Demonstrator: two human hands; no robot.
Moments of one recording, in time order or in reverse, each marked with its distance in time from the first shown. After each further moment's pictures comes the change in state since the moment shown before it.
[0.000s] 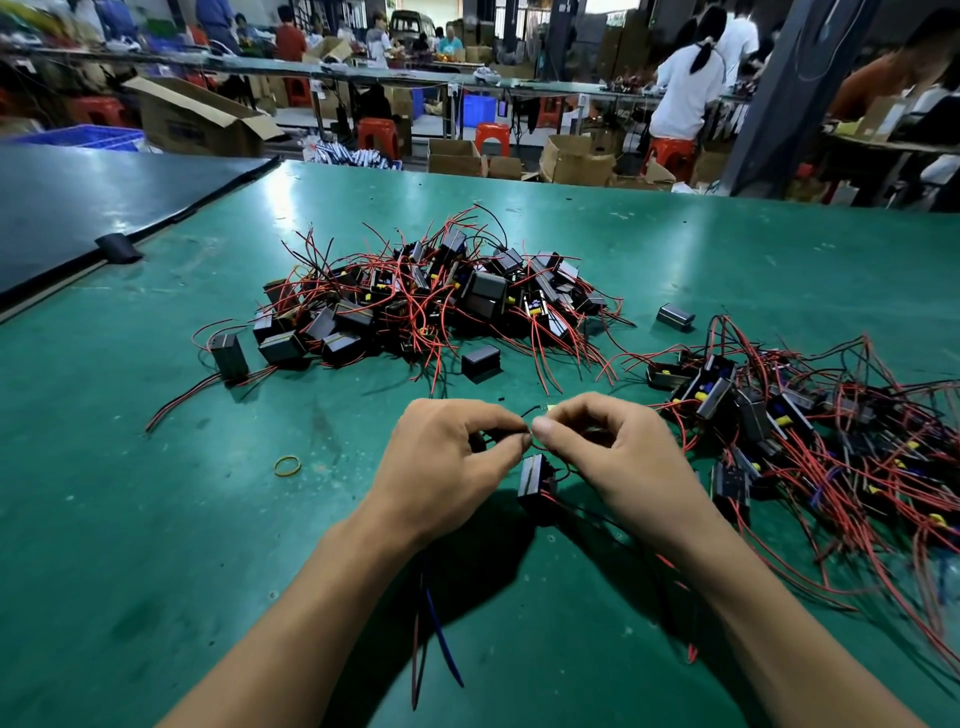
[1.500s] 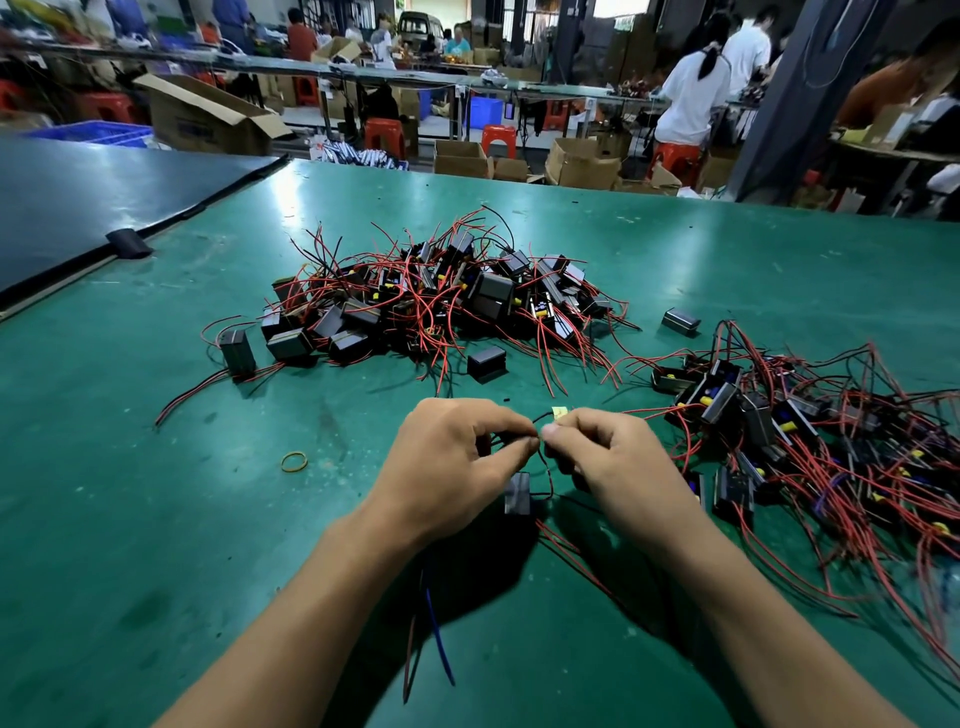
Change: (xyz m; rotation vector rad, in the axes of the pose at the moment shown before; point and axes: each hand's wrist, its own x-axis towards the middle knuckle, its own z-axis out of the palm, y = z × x) left_hand -0.001 -0.002 -0.001 -0.011 -0.012 0.033; right_hand 0.001 0.006 0.010 -0.052 0.001 0.017
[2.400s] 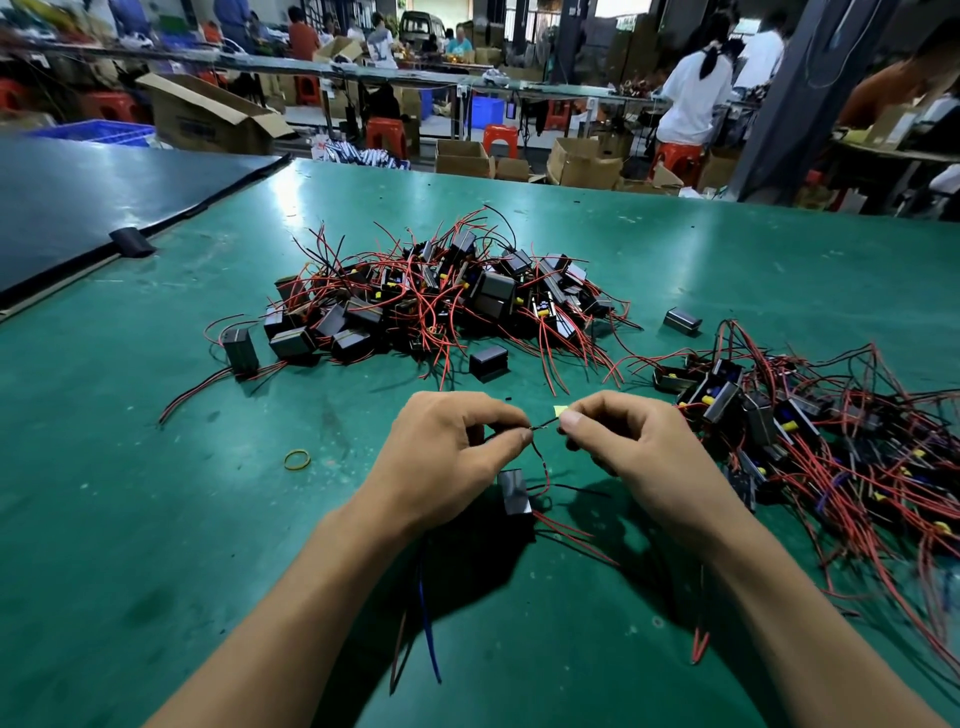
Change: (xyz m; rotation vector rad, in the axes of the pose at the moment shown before) left_hand 0.002 0.002 -0.011 0.003 -0.023 -0.073; right_hand 0.002 -0.004 -0.021 0.096 -0.057 -0.013
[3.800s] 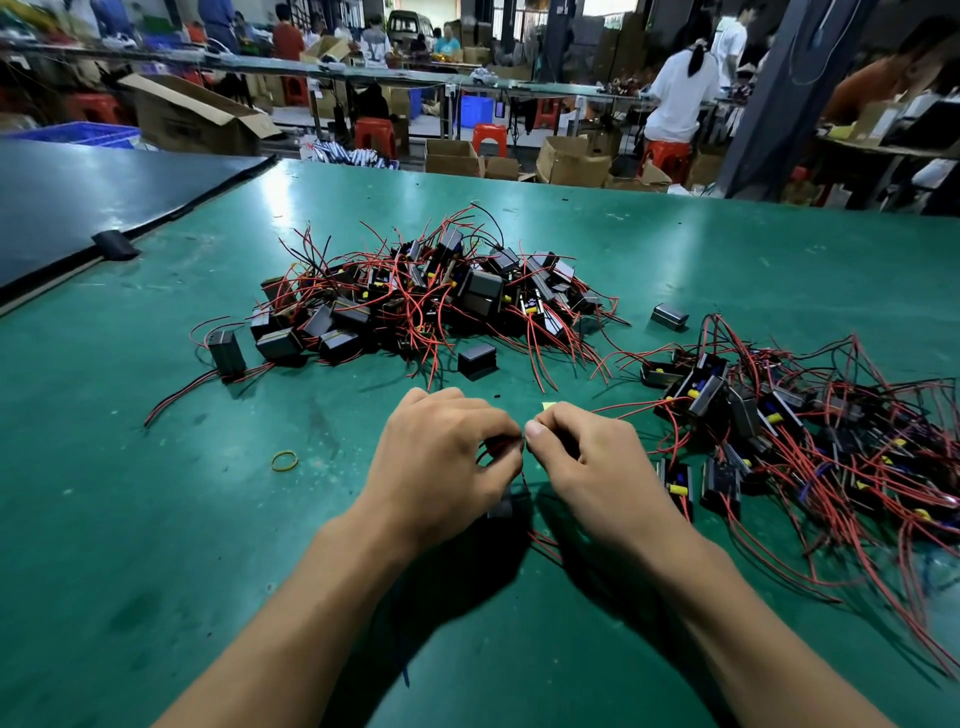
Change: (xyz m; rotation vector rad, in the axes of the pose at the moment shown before) left_hand -0.006 0.011 0.008 0.423 0.051 0.203; right_hand -0.005 0.002 0.029 -0.392 0.093 -0.076
